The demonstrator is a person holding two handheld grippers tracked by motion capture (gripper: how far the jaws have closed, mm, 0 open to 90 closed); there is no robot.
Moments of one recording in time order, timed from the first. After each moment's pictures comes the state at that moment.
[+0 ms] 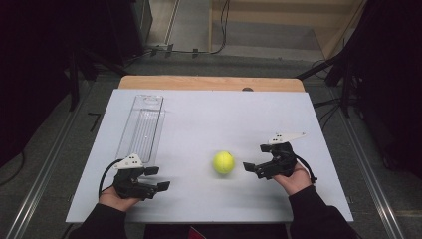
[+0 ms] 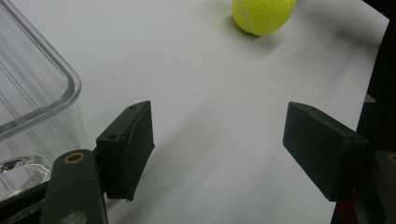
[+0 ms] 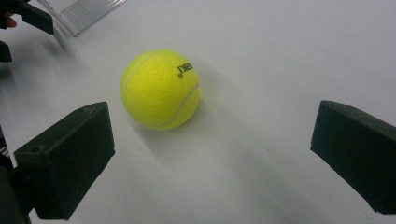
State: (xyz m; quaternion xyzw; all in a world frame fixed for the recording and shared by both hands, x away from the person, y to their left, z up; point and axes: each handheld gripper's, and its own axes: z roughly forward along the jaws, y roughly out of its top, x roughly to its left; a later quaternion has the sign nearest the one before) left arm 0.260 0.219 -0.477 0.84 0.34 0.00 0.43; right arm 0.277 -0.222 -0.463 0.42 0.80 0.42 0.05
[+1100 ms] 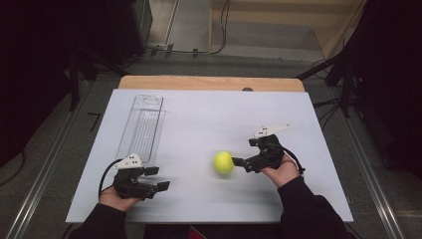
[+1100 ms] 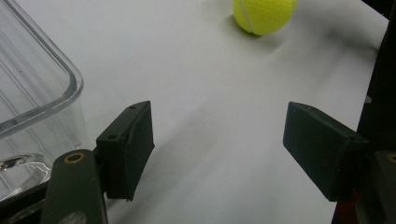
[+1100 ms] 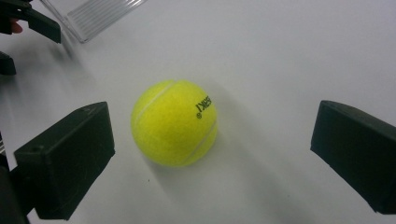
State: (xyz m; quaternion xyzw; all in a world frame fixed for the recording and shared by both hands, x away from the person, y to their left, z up) left arm 0.261 0.219 -0.478 0.84 0.34 0.00 0.43; right arm 0.298 -0.192 -0.455 0.40 0.82 0.41 0.05
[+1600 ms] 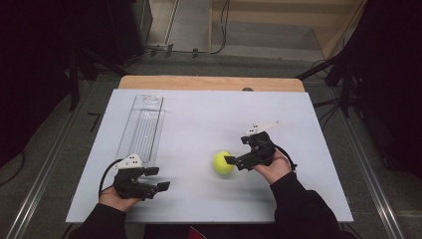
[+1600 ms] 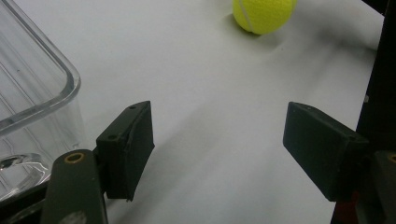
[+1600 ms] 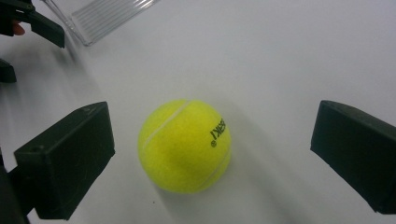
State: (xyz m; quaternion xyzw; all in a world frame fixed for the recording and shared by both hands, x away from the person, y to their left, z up) left arm 0.261 0.219 -0.479 0.84 0.34 0.00 0.43; right arm 0.308 -0.172 -0.454 0.38 0.83 0.41 0.05
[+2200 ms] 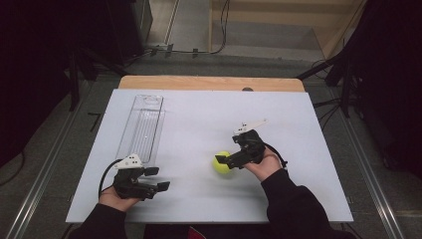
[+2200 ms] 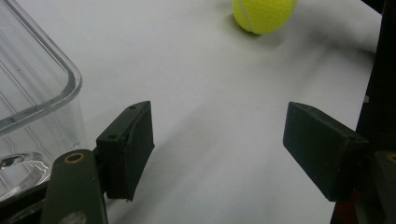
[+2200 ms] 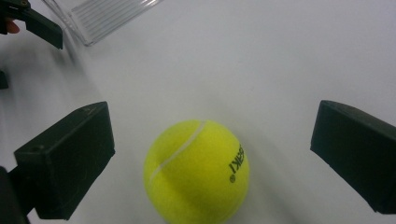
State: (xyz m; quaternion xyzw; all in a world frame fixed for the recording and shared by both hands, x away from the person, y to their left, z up) left arm 0.261 0.219 -0.479 0.84 0.34 0.00 0.43; right arm 0.318 -0.148 -0.457 0.37 0.84 0.40 0.04
